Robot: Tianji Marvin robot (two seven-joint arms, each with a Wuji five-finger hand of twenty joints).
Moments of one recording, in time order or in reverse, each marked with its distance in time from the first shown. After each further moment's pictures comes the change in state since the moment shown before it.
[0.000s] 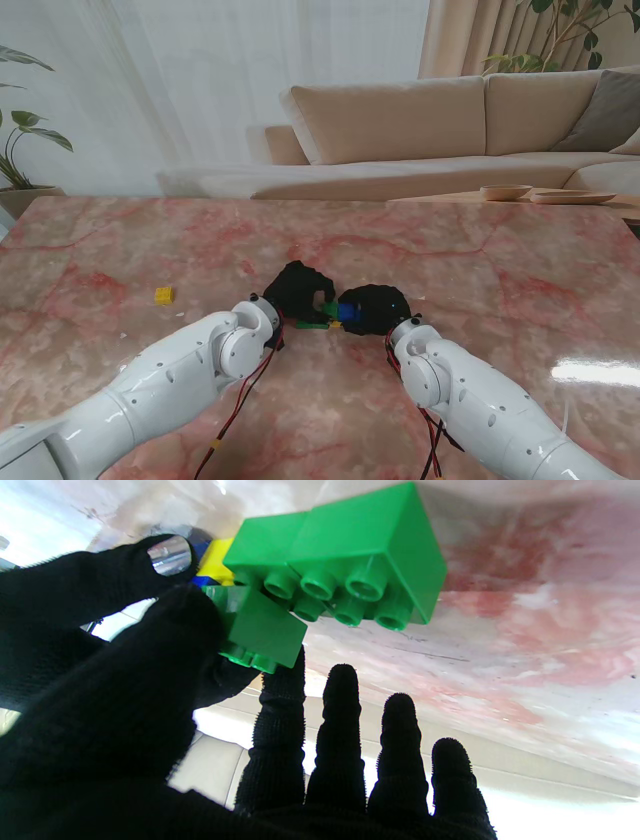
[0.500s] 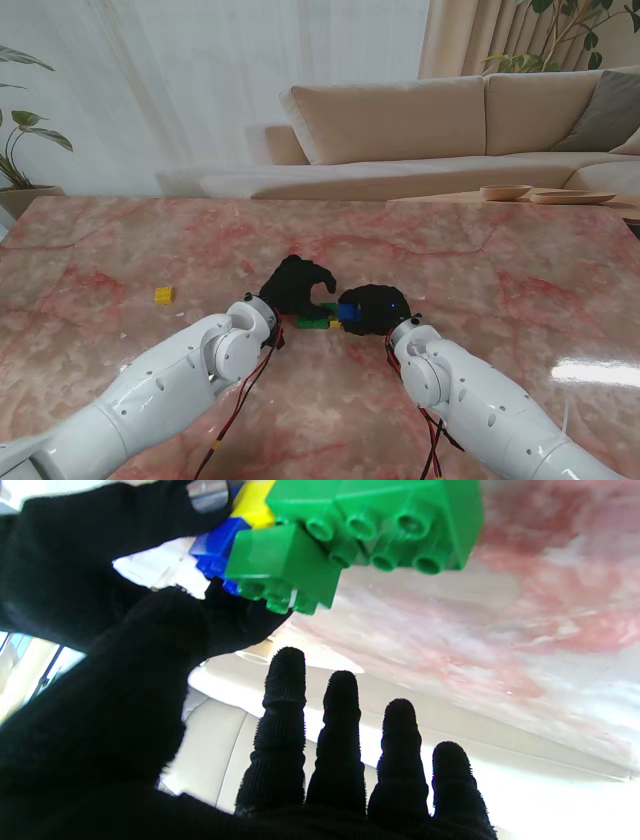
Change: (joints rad) left arm 0.067 0.023 -0.090 -0.099 -0.001 0.004 0.014; right arm 0.002 0.000 -0.003 0.004 -0.003 -0.007 -0.007; left_hand -0.044 0.001 0.000 0.000 -0.061 0.016 -0.122 -0.049 -0.043 0.000 -0.027 0.000 -0.027 0.000 -0.034 0.000 -0.001 0.000 -0.053 0.011; right_hand -0.004 -0.015 0.026 -0.027 0.015 -0.005 0.011 -0.008 0.012 0.000 -0.012 0.000 0.034 0.002 -0.003 0.000 0.024 0.000 0.001 0.000
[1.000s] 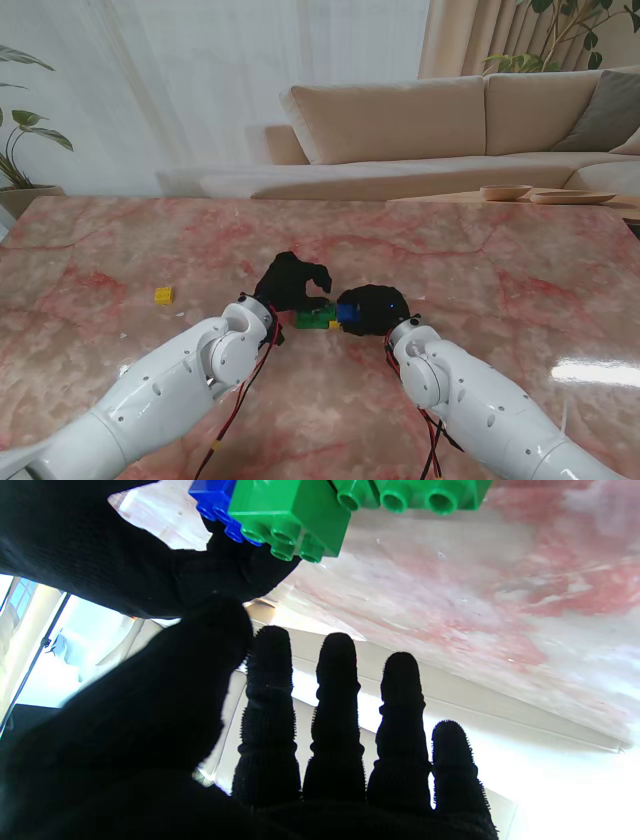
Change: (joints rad) left arm 0.036 -0.002 -0.049 -0.017 0.005 -0.024 0.082; right arm 0.002 -0.001 -0.008 0.003 0.001 0.000 -0.009; left_hand 0.160 0.039 -0.012 0.013 0.157 -0.137 0.185 -0.174 0.284 -0.026 0.127 0.188 0.298 0.028 0.215 0.225 0.008 0.020 0.368 0.028; right_hand -0.004 -0.003 0.010 -0.021 0.000 -0.002 0.012 -0.006 0.010 0.000 0.002 0.000 0.000 0.004 0.000 0.000 0.002 0.000 0.001 0.000
